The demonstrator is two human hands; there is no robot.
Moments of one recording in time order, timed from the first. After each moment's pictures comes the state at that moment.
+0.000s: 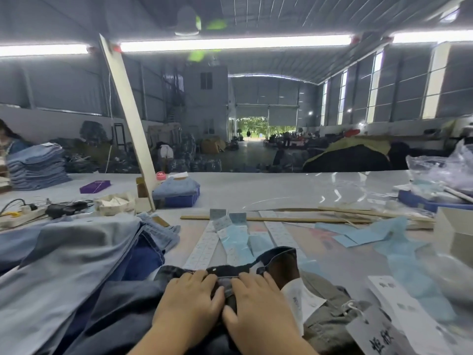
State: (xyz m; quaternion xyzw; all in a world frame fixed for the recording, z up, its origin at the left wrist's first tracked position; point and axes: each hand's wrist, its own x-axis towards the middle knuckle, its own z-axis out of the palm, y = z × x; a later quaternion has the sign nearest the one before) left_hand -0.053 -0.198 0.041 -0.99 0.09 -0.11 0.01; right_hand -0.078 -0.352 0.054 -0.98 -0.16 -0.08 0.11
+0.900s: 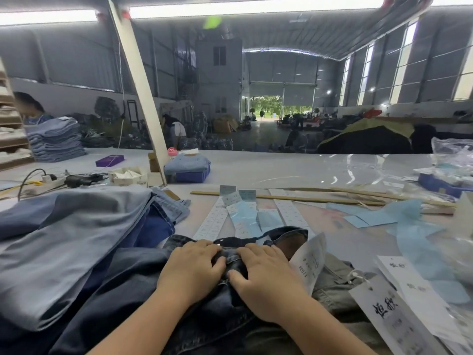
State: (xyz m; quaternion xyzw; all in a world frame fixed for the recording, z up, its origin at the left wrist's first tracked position) left_hand -0.054 -0.193 0.043 -0.99 0.08 -0.11 -0.09; right_hand -0.077 -0.365 0.052 -0.96 -0.20 -0.08 0.15
